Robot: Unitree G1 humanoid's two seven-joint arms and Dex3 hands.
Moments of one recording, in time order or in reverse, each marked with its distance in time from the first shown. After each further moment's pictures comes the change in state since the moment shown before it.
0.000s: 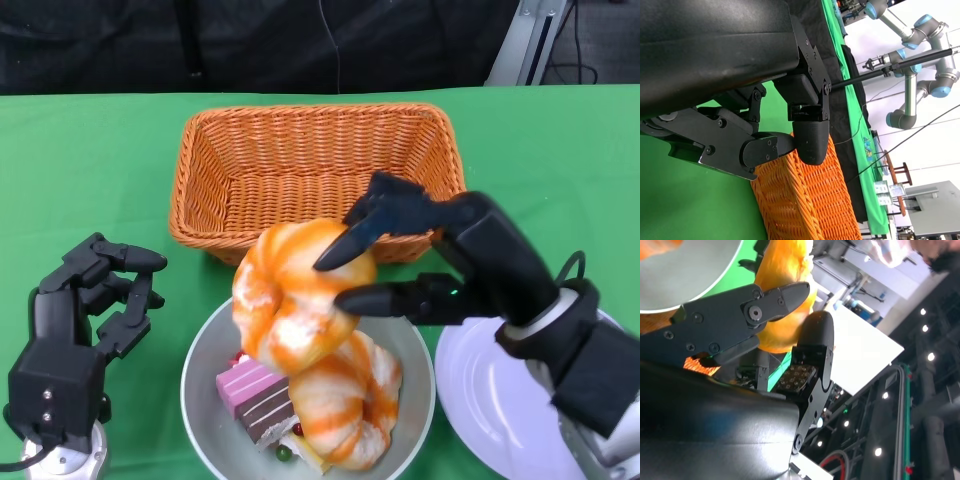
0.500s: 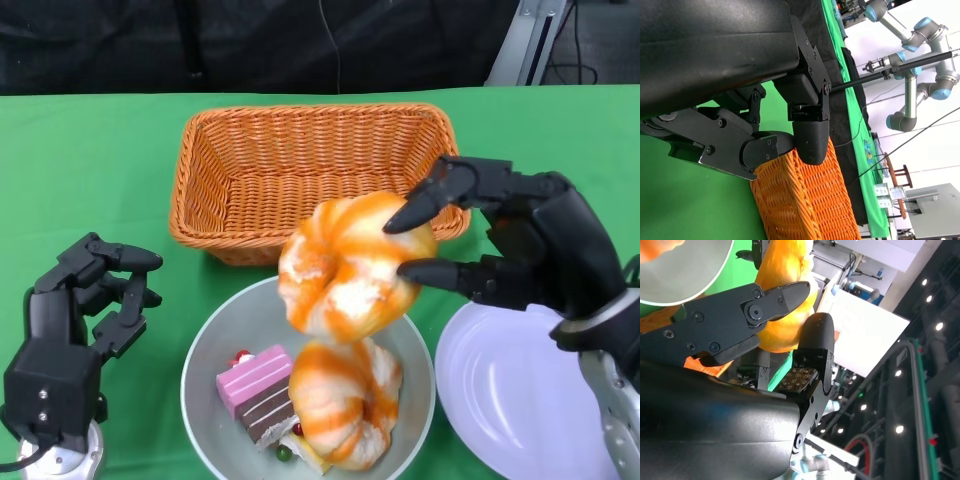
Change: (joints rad) left arm 0.001 0.006 0.007 -0.001 0.001 0.004 0.000; right arm 0.103 -0.010 -0.152 -0.170 0.119 0.214 0.085
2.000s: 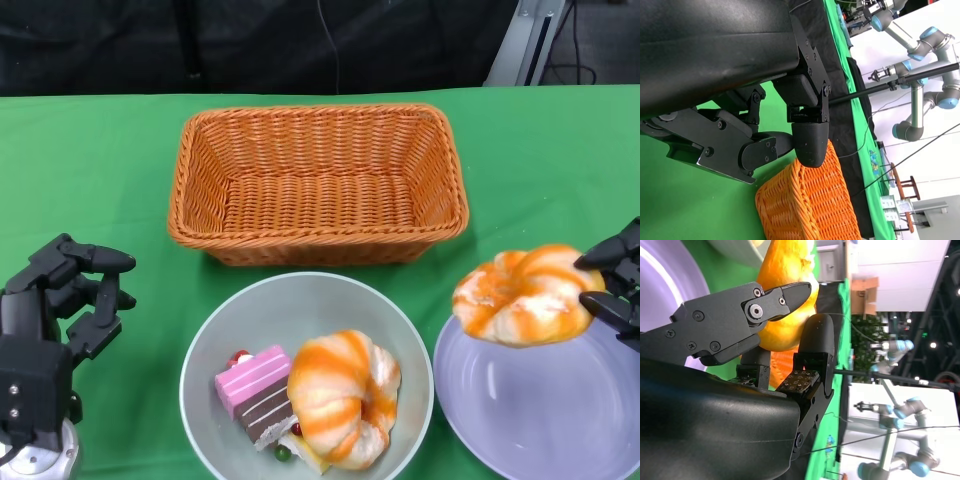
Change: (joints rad) left arm 0.000 0.037 0.032 0.006 -0.031 0.022 -0.027; right arm 0.022 -0.050 -0.392 0.529 0.227 -0.003 0.381
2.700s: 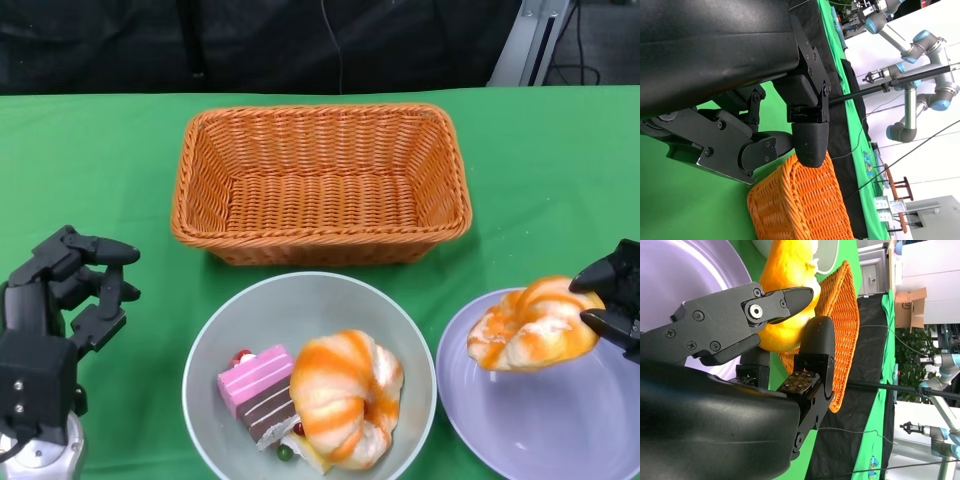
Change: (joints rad) left arm 0.000 -0.009 -0.008 -0.041 0.007 0.011 0.015; right arm -0.032 -0.082 0.013 0.115 -0.094 0.059 0.046
